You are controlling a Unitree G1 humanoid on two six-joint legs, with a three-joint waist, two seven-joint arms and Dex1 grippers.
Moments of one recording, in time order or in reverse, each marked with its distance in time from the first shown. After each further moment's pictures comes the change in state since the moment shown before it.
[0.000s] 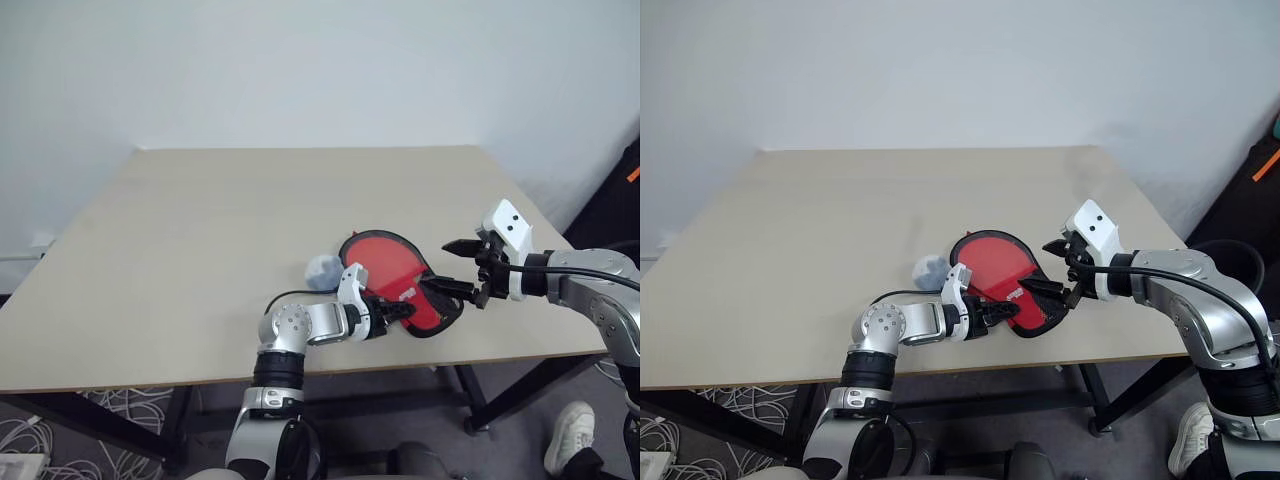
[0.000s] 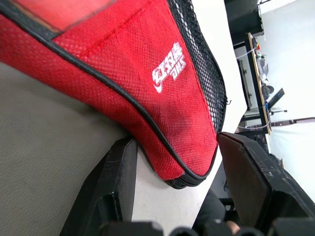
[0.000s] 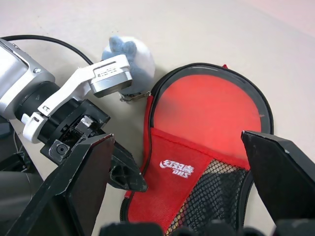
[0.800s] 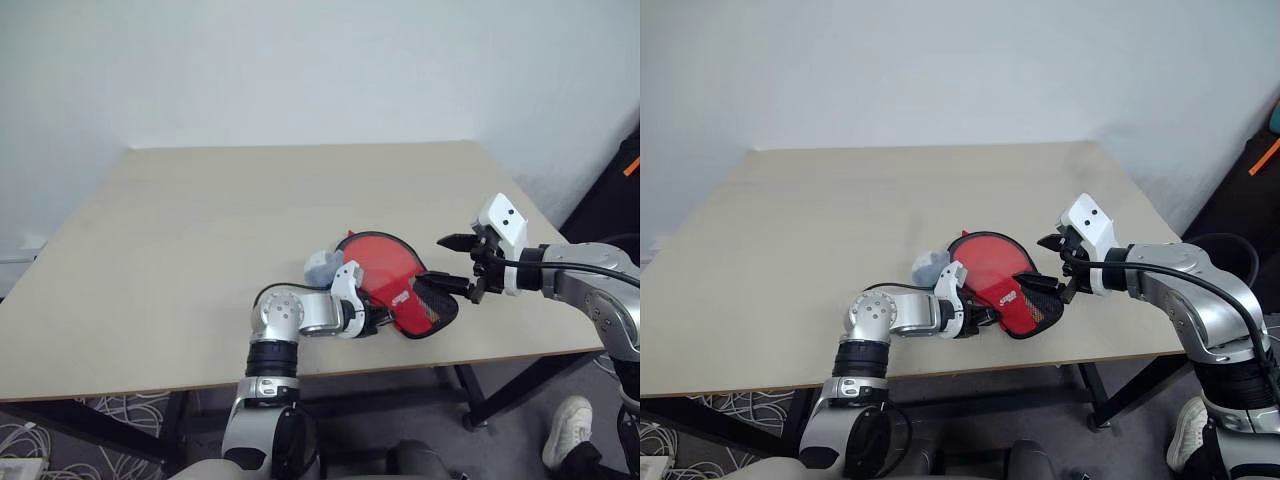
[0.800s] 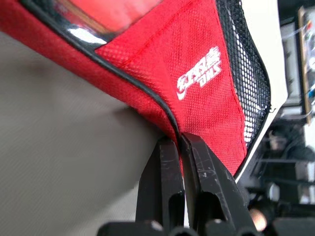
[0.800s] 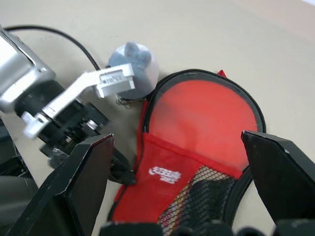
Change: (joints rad) left arm -0.056 0.057 0.058 -0.107 -0.081 0.258 0.218; right arm -0.042 0.015 0.024 0.003 -0.003 0.000 0.000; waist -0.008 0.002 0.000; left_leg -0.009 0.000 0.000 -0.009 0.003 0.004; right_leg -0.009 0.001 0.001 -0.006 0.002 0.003
